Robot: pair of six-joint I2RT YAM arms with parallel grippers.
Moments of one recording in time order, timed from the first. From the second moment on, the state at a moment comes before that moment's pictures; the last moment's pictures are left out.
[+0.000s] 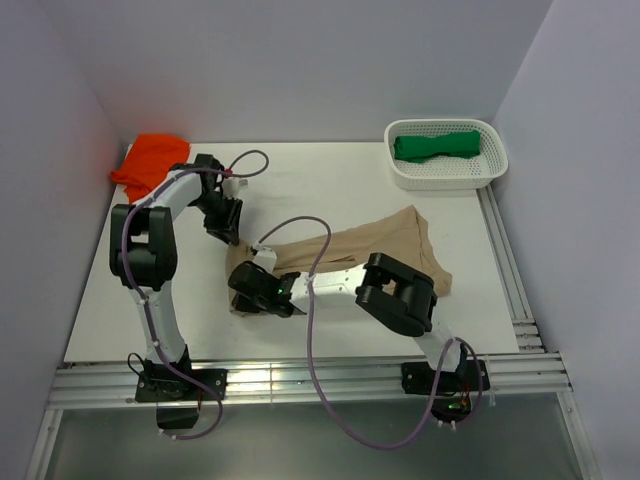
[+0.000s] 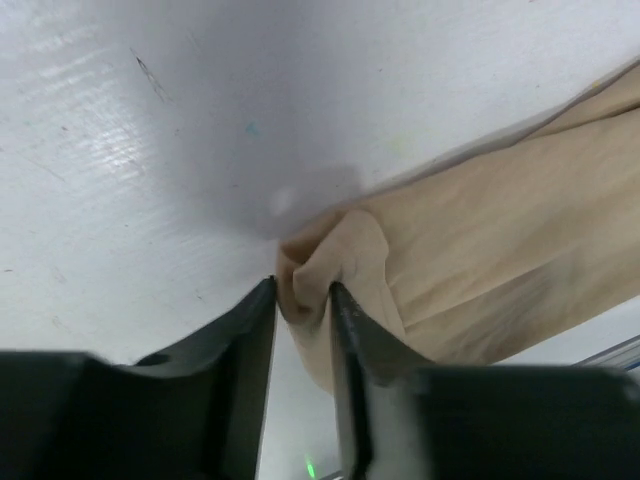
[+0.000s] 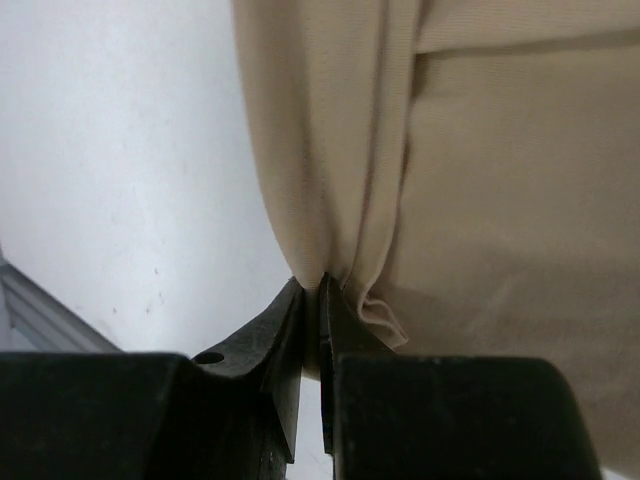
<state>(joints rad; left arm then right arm) -0.12 2.04 1.56 -0.95 0.31 0.14 1.21 2.10 1.39 -0.09 0.25 1.16</state>
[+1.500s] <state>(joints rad) -0.07 1.83 1.29 -0.87 0.54 0.20 1.13 1.97 0.78 0.73 0.19 1.58</state>
